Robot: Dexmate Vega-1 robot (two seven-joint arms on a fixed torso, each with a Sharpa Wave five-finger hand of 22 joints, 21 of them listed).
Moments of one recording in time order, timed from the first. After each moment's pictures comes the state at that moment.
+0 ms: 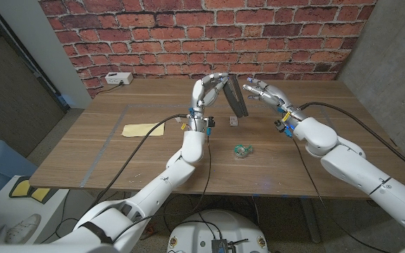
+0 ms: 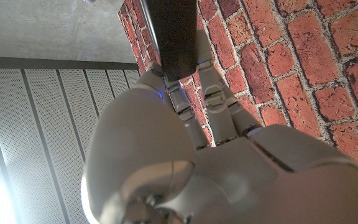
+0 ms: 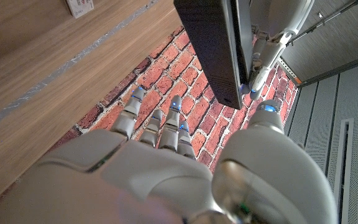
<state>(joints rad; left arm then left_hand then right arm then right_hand) 0.74 0.10 0.56 -1.09 0.12 -0.87 0.57 1.29 0.14 0.26 -0.12 0.22 0.92 -0.05 0.35 0.22 0.93 -0.14 0.30 0.55 1.06 0.00 0.39 0.60 0.46 -0.05 0.67 0.20 -1.03 -0.80 -0.35 -1.92 0.36 0.09 -0.08 0.55 0.07 -0.04 -0.11 0.19 0.07 0.00 0.18 0.19 0.37 0.04 0.24 0.38 0.09 0.05 0.22 0.22 0.27 0.21 0.18 0.17</state>
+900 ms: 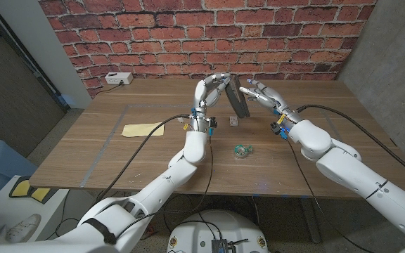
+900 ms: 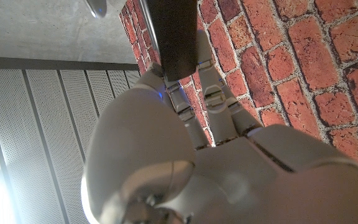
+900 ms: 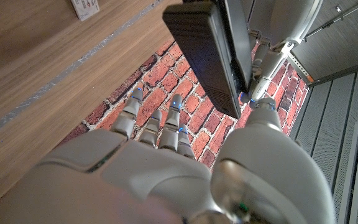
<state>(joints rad) 0.72 0.08 0.57 -1.04 0.13 -0.90 0.58 1.29 0.14 0.26 -0.12 0.22 0.92 -0.05 0.34 0.22 0.93 -0.14 0.30 0.55 1.06 0.00 0.39 0.61 0.46 -0.05 0.68 0.20 -1.05 -0.79 -0.37 -1.98 0.31 0.02 -0.16 0.59 0.08 -0.01 -0.14 0.19 0.01 0.02 0.18 0.19 0.42 0.06 0.26 0.41 0.10 0.06 0.22 0.21 0.25 0.20 0.18 0.17</state>
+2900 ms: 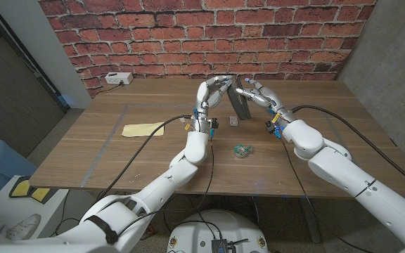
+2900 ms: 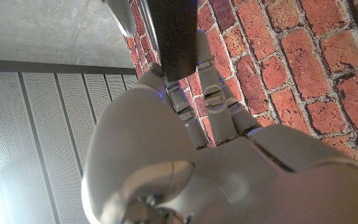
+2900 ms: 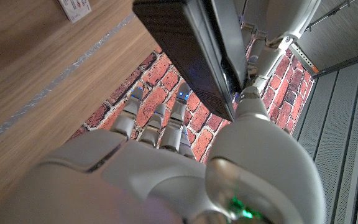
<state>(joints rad) 0.70 0.07 0.59 -1.00 0.11 -0.90 0.56 1.29 0.14 0.25 -0.12 0.22 0.93 -0.06 0.34 0.22 0.94 -0.14 0.28 0.54 1.06 0.00 0.38 0.62 0.45 -0.04 0.70 0.20 -1.02 -0.73 -0.41 -1.95 0.31 0.00 -0.18 0.71 0.12 0.06 -0.15 0.19 0.02 -0.01 0.20 0.19 0.59 -0.05 0.32 0.43 0.18 -0.03 0.26 0.22 0.27 0.16 0.19 0.17</state>
